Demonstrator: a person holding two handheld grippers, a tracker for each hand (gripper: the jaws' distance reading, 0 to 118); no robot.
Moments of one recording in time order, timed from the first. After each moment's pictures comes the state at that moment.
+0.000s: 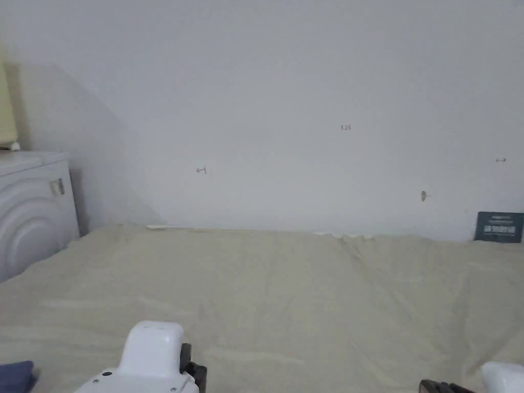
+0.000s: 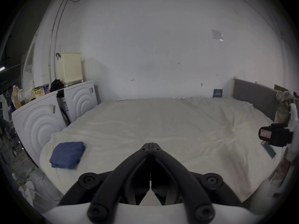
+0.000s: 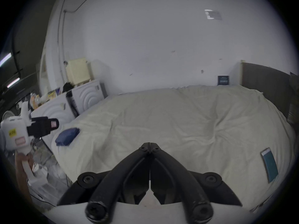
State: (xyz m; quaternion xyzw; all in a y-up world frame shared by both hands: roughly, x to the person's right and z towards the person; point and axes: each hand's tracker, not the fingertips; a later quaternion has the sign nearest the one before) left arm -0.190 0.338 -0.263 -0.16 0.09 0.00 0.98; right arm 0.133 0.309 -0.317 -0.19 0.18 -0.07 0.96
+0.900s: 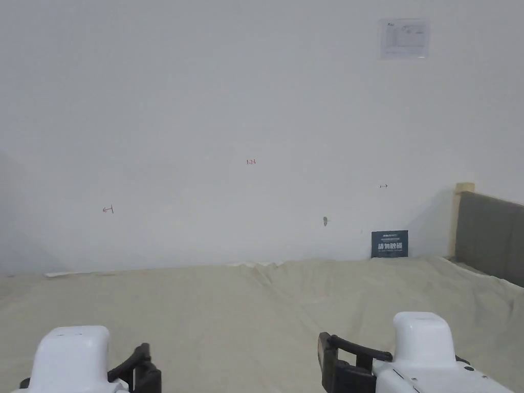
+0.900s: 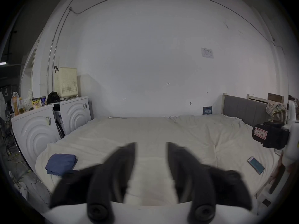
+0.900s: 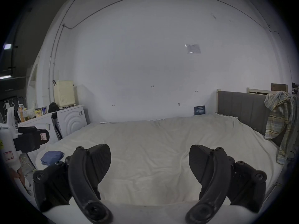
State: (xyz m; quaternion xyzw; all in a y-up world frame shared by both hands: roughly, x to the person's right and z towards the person) left arm -0.128 0.392 -0.244 -0.10 0.07 -0.01 0.99; right arm 0.163 0.364 -0.296 -0.08 0.10 -0.07 0.99
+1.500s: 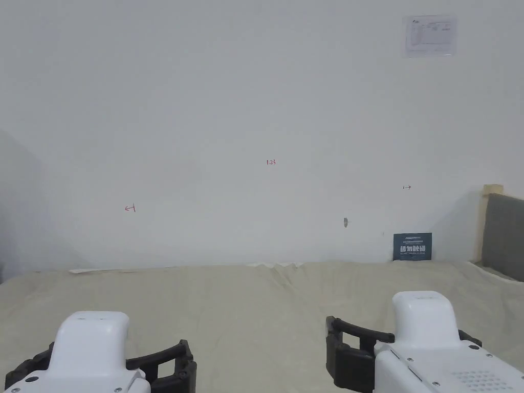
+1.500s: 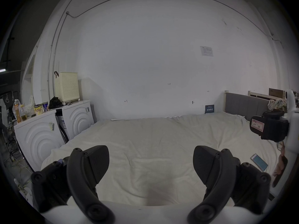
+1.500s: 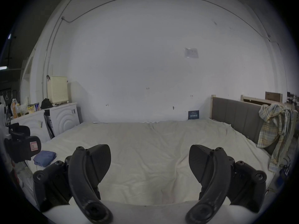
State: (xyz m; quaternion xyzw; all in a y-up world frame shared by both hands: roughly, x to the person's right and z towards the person) left arm -0.133 0.402 -0.244 -0.10 0.08 -0.03 0.99; right arm 0.135 0.389 -0.301 -0.07 0.08 -0.02 0.99
